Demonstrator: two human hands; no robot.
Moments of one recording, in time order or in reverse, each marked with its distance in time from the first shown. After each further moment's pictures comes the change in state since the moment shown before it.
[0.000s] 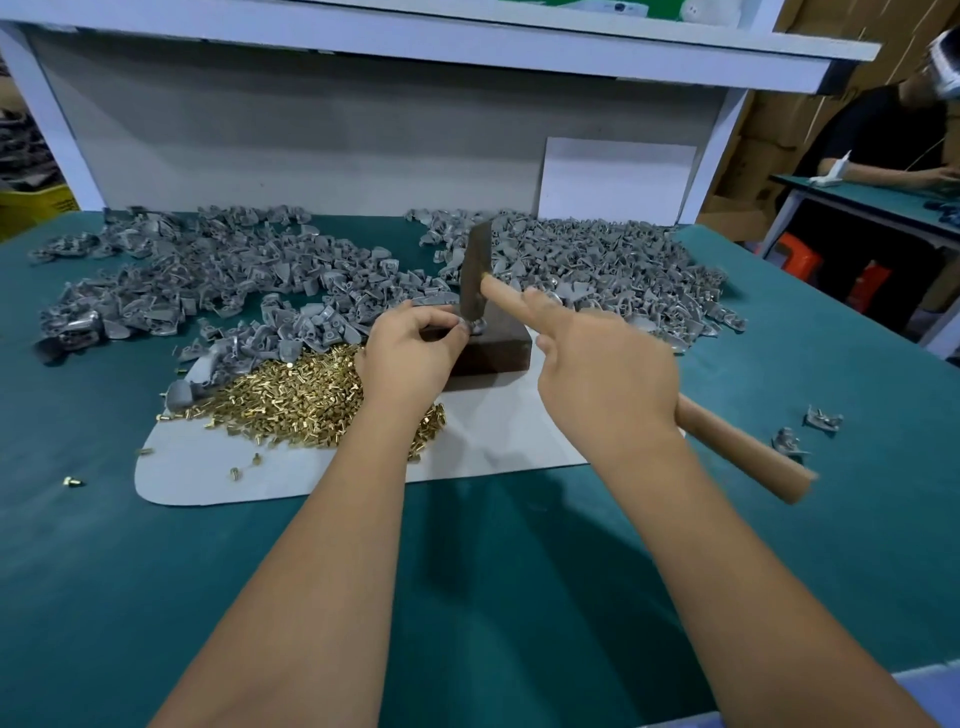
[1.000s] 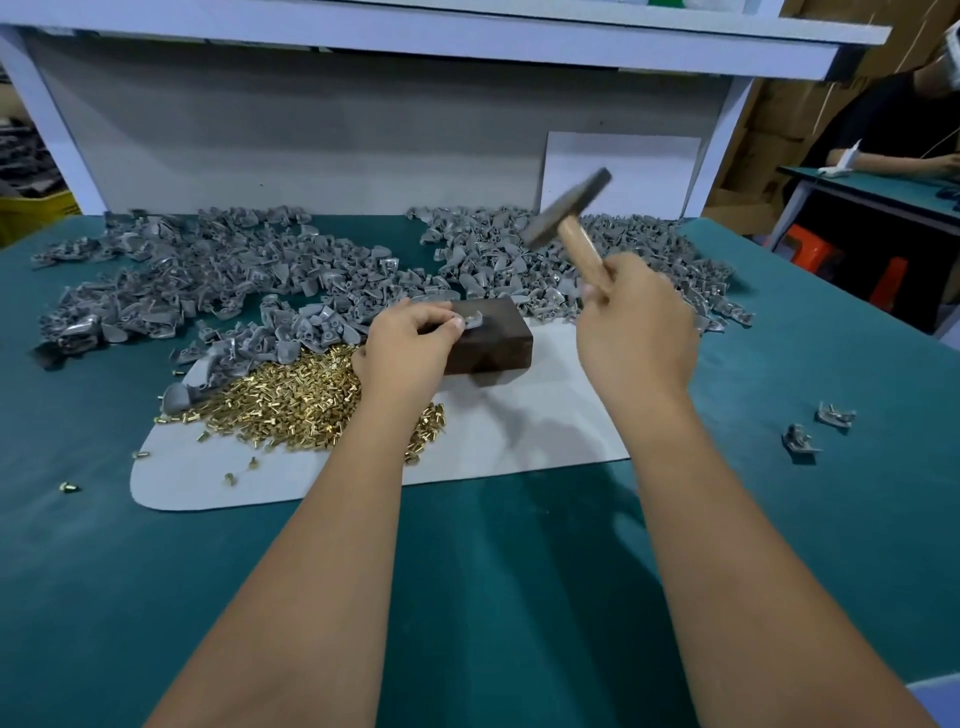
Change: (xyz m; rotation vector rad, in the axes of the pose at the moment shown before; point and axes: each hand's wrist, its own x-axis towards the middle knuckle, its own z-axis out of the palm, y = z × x) left_hand -0.001 0.005 -0.005 0.019 -0.023 -0.028; right_hand 0.033 0.023 0.019 0.381 0.111 0.360
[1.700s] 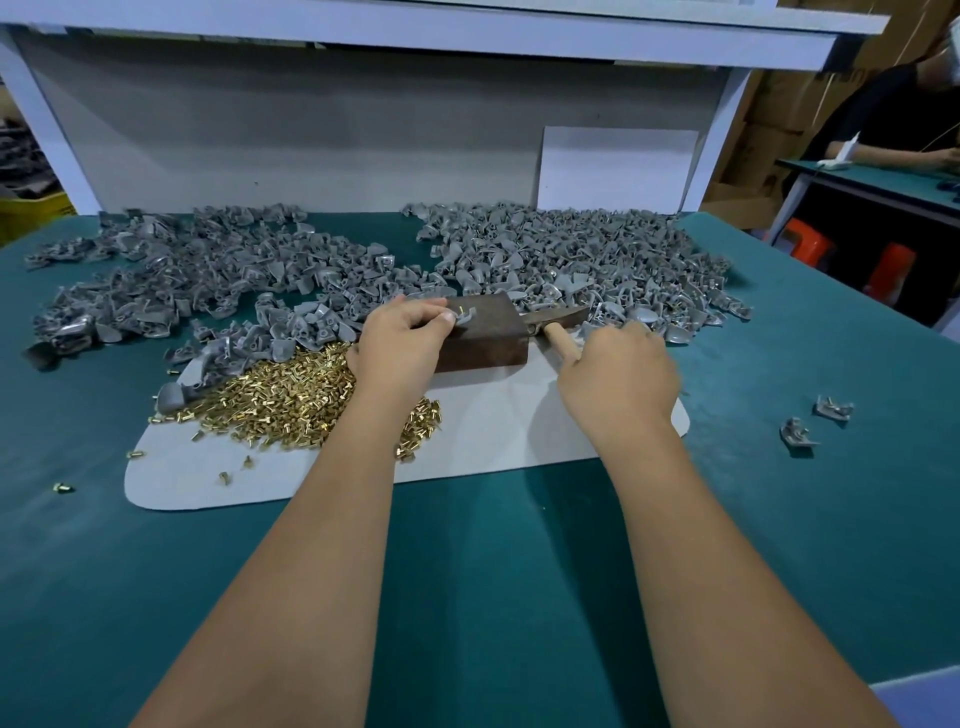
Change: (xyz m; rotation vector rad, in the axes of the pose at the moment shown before) left_hand 0.006 -0.006 0.002 -0.107 -0.026 -0.007; right_hand -0.017 0.026 0.028 -0.346 -0.165 -0.051
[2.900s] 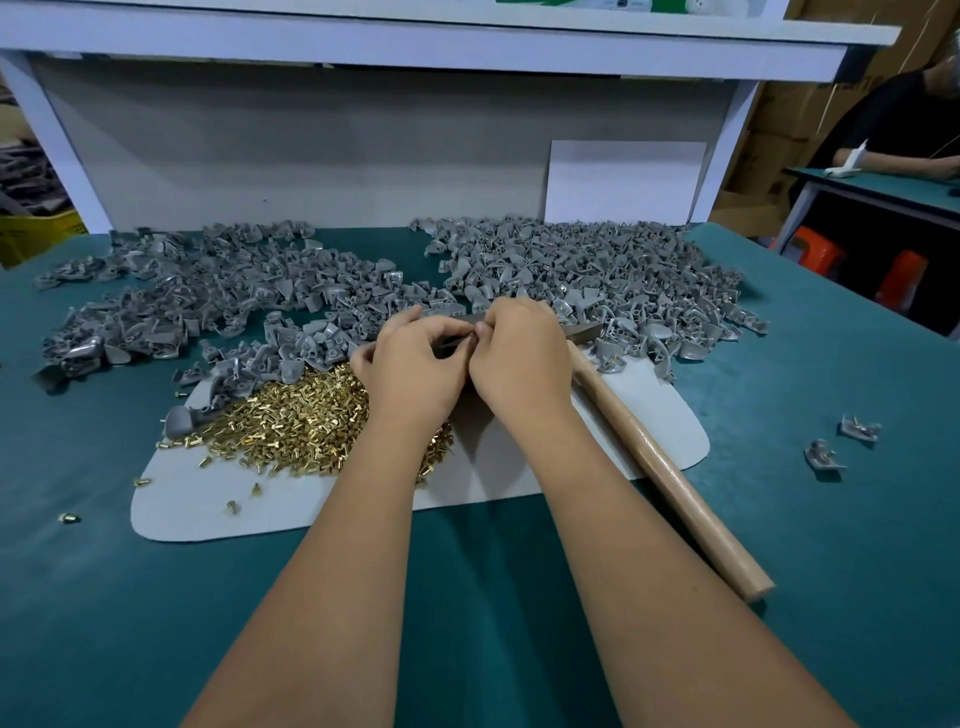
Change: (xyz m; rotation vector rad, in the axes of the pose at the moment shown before) left_hand -0.003 0.003 0.007 0.369 0.111 0.158; right_hand 0.017 -0.080 0.019 0.438 0.110 -0.224
